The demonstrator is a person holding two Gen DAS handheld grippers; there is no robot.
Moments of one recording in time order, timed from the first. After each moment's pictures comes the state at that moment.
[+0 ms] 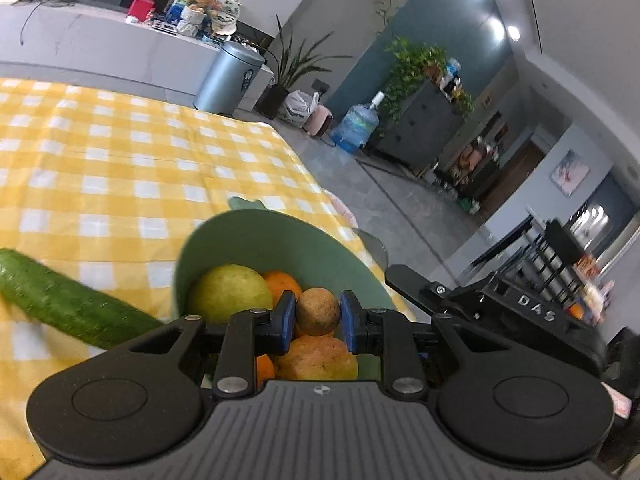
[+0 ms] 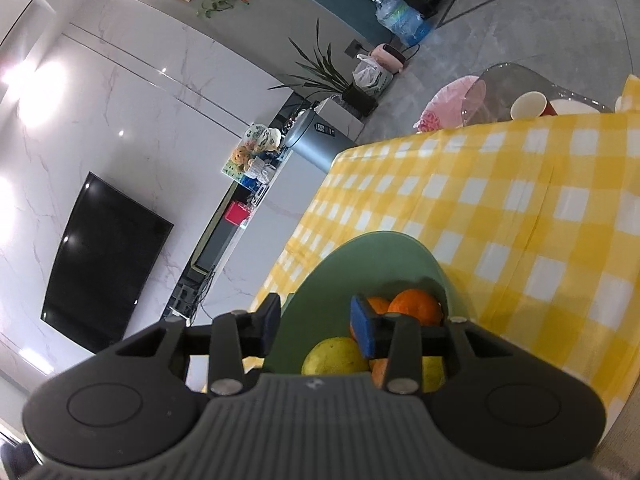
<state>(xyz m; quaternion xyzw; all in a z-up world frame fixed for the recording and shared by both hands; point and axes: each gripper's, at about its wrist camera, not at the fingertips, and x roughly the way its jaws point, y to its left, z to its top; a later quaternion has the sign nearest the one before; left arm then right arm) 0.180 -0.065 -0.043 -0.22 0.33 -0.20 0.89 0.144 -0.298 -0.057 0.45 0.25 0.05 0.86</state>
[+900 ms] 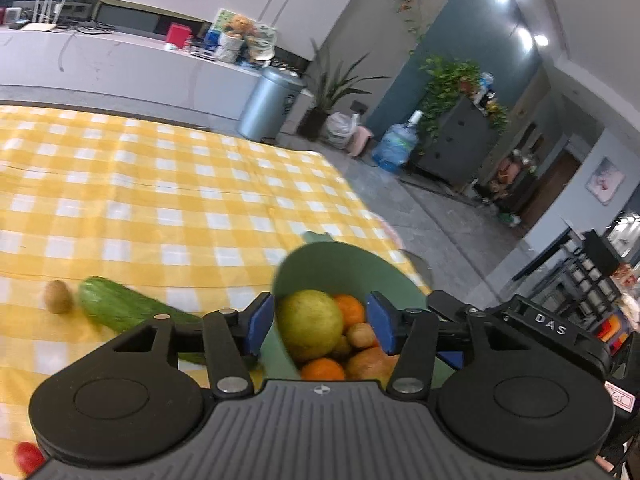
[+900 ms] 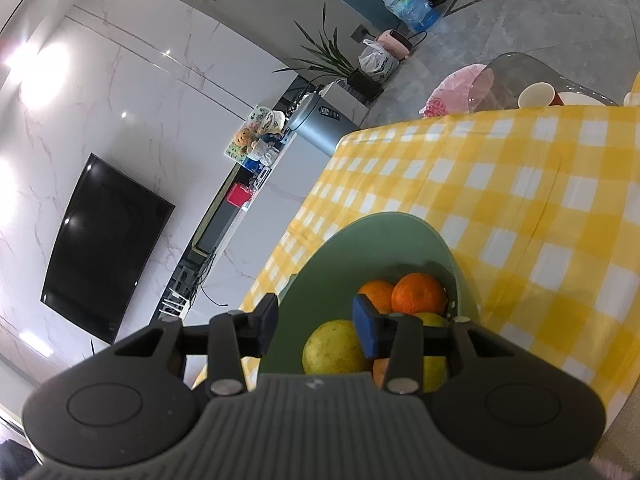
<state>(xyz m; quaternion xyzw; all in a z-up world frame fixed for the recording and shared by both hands) 0.152 -0.016 -0.016 -0.20 0.33 -0.13 0.91 0.150 -0.292 -0.060 0.43 0.27 0.07 0.86</state>
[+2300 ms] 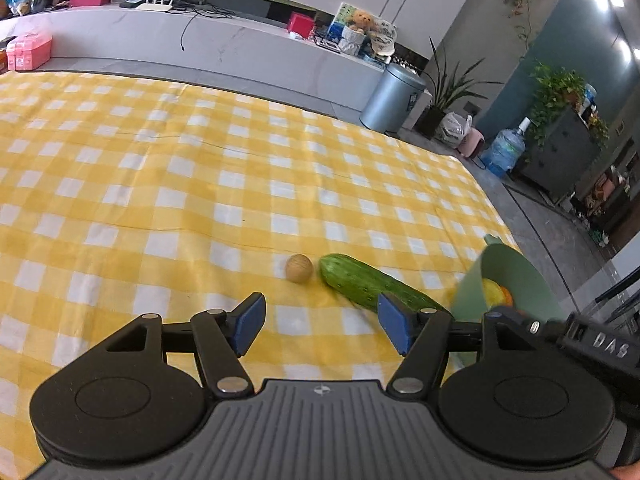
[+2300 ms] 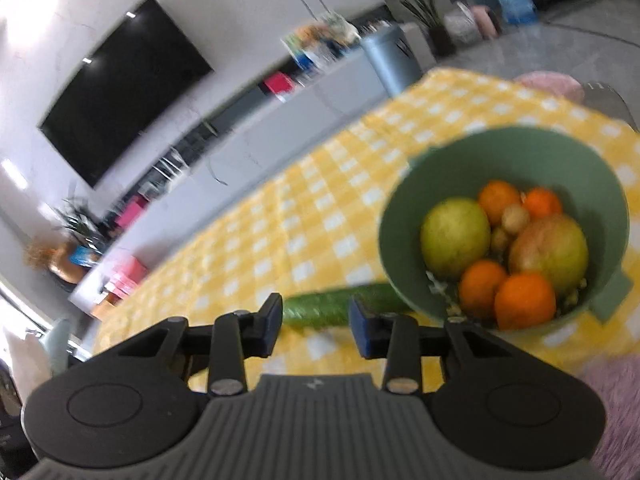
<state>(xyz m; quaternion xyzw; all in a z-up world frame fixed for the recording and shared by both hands) 0.098 0.115 -0.020 -0.22 0.37 0.02 0.90 0.128 -0.143 -0.028 0.23 0.38 0.14 0.89</state>
